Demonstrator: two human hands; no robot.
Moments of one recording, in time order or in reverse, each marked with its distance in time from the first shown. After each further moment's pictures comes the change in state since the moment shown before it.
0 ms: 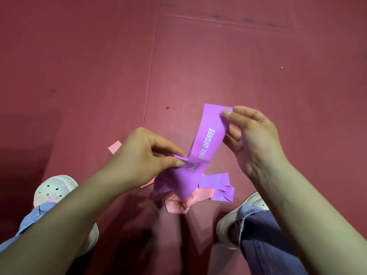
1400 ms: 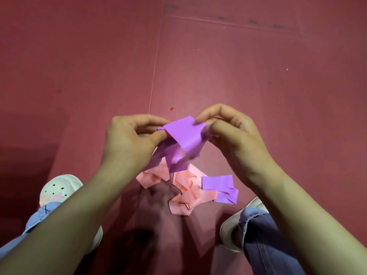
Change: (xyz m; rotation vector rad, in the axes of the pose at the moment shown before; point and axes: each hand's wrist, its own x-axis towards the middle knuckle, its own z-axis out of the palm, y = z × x) left_hand 0.007 -0.003 -0.009 -0.153 0.445 -0.008; right_hand -0.012 0.008 0.011 -0.359 -0.539 -0.224
